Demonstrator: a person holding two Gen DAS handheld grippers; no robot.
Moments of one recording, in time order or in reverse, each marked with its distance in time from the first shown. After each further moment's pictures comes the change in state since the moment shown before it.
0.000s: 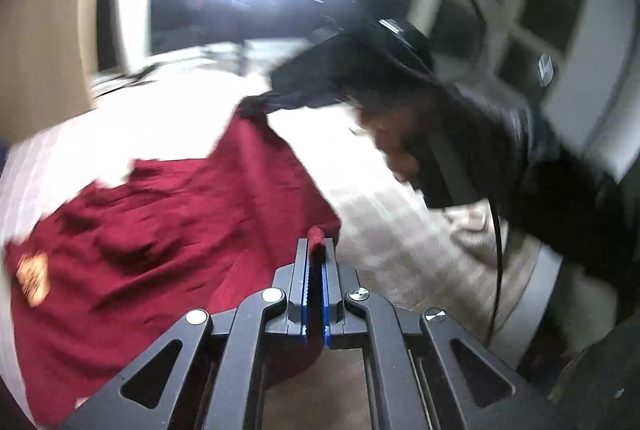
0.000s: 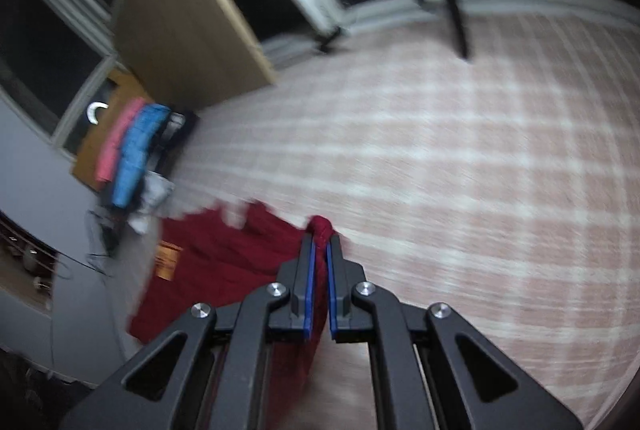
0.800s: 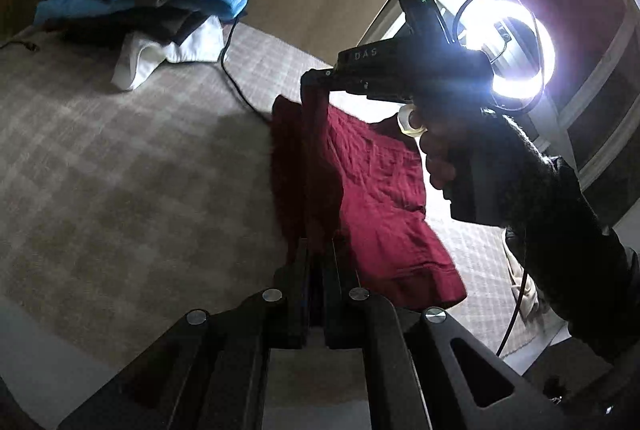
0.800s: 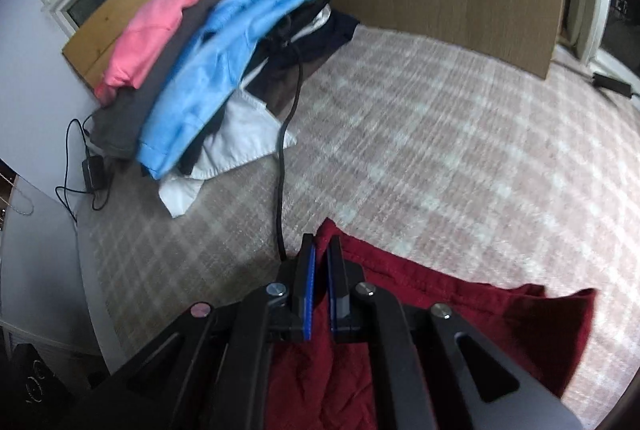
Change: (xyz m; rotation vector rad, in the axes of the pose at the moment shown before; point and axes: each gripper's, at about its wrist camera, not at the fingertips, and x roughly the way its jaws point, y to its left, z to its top) left arm -0.108 0.245 -0.114 -0.485 -0.080 0.073; right arm 0.248 0.258 0.007 -0.349 0.252 -0.065
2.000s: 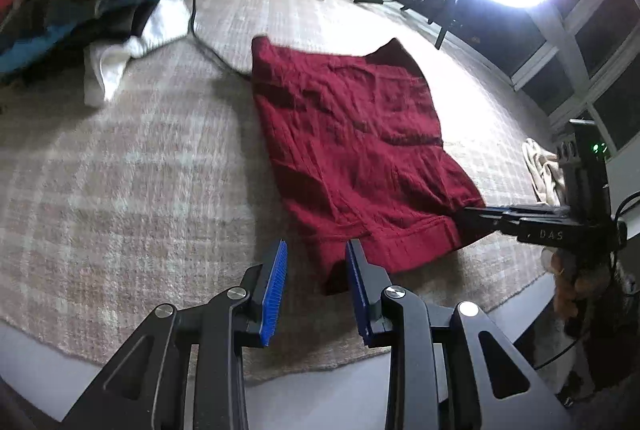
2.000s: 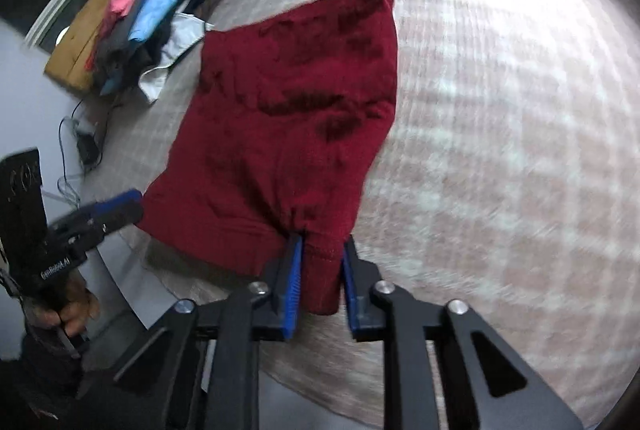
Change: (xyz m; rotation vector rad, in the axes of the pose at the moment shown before) left arm 0.007 -0.023 0.027 0.239 0.232 0.133; right arm -0.111 -0.069 -0.218 0.299 0.048 -0.075
